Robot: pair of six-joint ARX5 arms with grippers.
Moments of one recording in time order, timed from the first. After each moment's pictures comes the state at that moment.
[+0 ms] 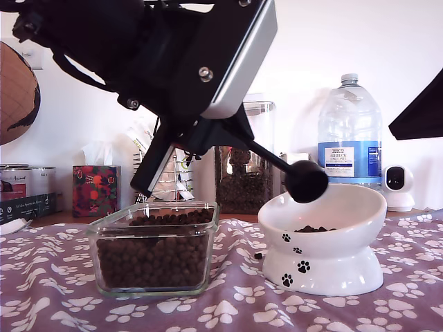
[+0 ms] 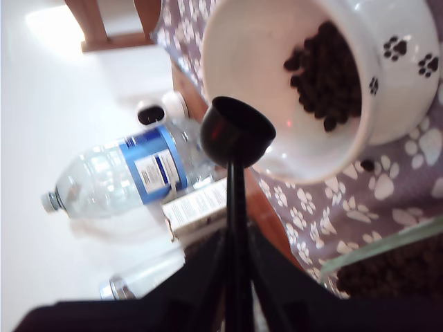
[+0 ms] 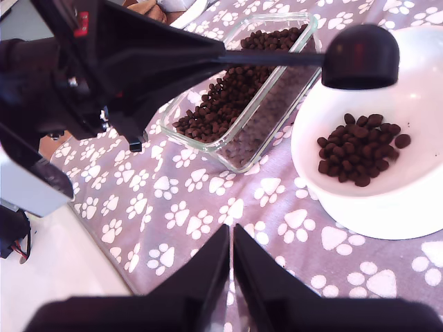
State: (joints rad) left arm -1.02 1.46 0.66 0.43 -0.32 1.63; right arm 0.35 0.55 0.34 -0.35 -0.60 0.18
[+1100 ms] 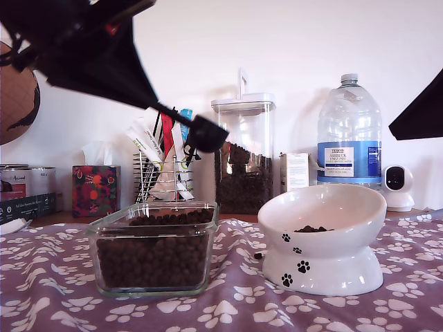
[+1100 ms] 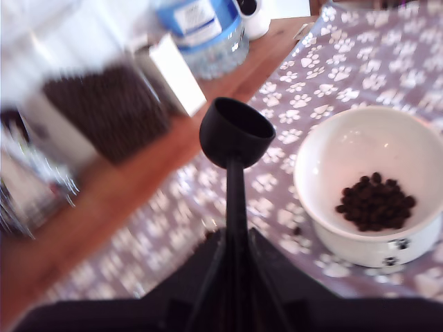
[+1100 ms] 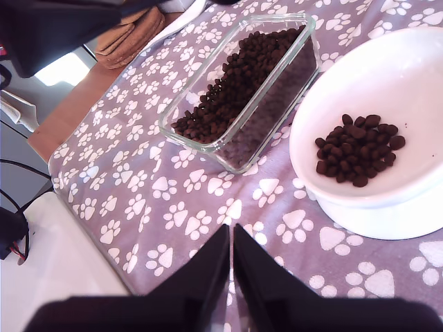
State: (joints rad) left arm -0.78 1.06 0.66 -0.10 -0.12 -0.21; right arm 0.35 0.55 0.34 -0.35 -0.59 0.18
